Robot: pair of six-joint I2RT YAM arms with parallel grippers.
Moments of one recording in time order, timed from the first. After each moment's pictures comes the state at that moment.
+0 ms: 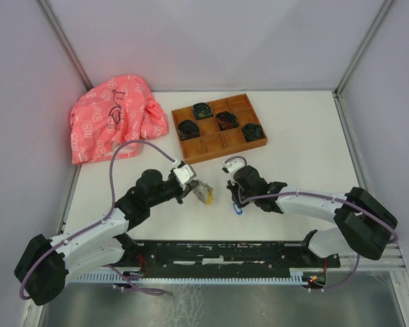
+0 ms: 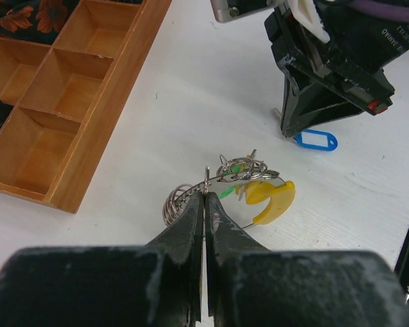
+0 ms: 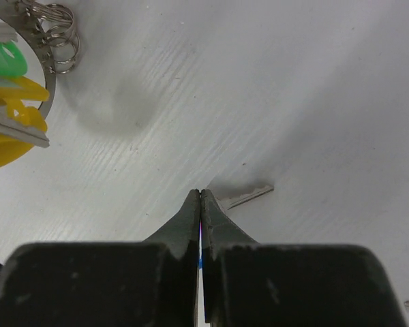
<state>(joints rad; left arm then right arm) -0.71 0.91 0.39 0.23 0.27 0.18 0.87 1.37 0.62 -0.10 0.08 0.24</state>
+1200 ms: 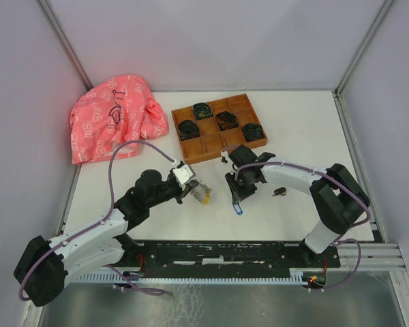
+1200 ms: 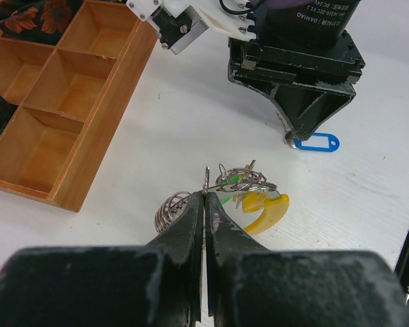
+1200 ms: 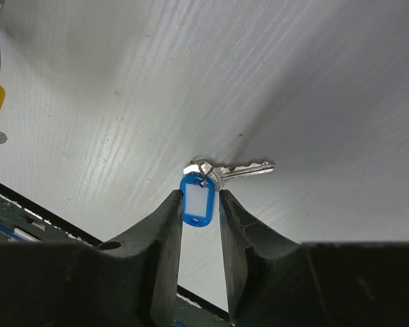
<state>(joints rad) -0.71 0.89 0.39 0.22 0.26 0.18 0.71 1.65 0.98 -0.59 -0.19 0.25</state>
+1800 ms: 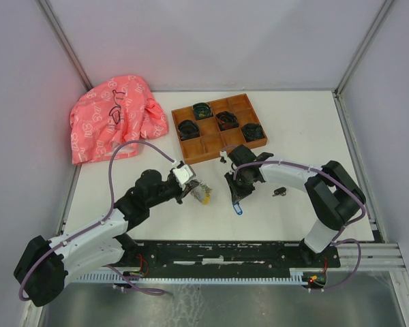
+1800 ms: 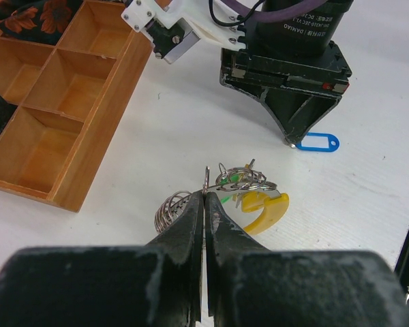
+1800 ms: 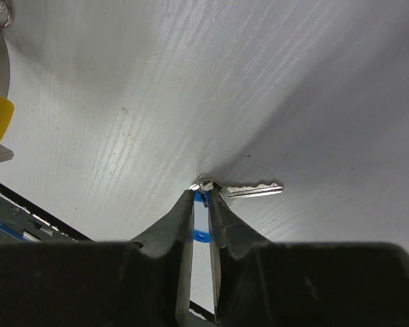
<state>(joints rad) -0.71 0.89 0.39 0.22 0.26 0.18 0.69 1.69 0.98 -0.55 -0.25 0.25</state>
